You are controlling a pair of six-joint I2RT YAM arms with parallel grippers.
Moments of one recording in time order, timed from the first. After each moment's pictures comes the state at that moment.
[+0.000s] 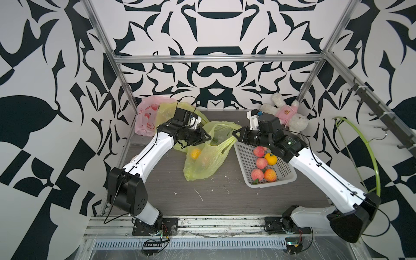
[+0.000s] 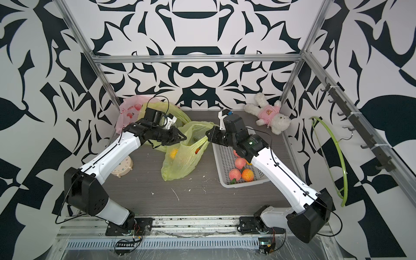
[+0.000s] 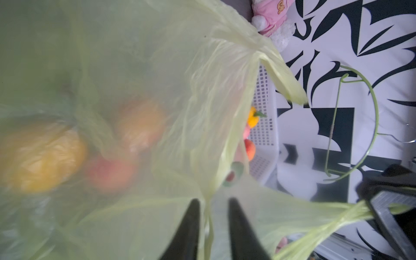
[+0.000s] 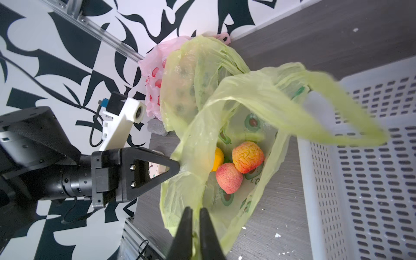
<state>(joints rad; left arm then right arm) -0.42 1.54 1.40 -0.71 0.60 -0.61 0.59 1.29 1.33 -0.56 -0.21 0.79</state>
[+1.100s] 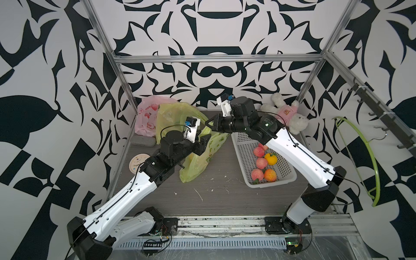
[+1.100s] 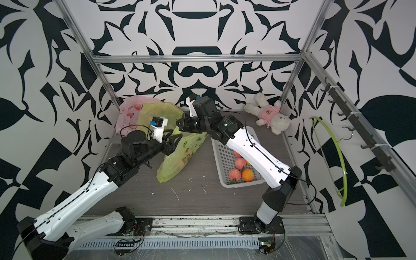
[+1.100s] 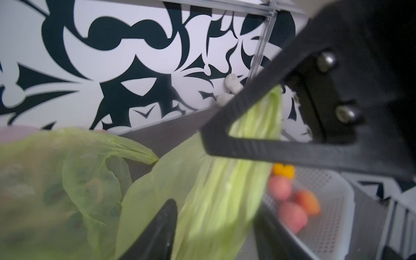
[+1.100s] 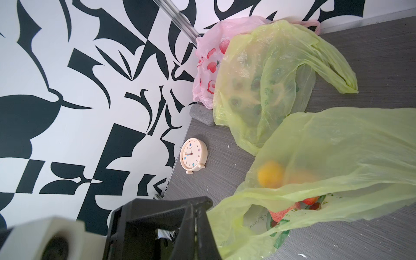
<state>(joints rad) -0.70 1.02 0.98 -0.16 0.00 -0.16 0.79 1.64 1.89 -0.72 -0.22 0.75</state>
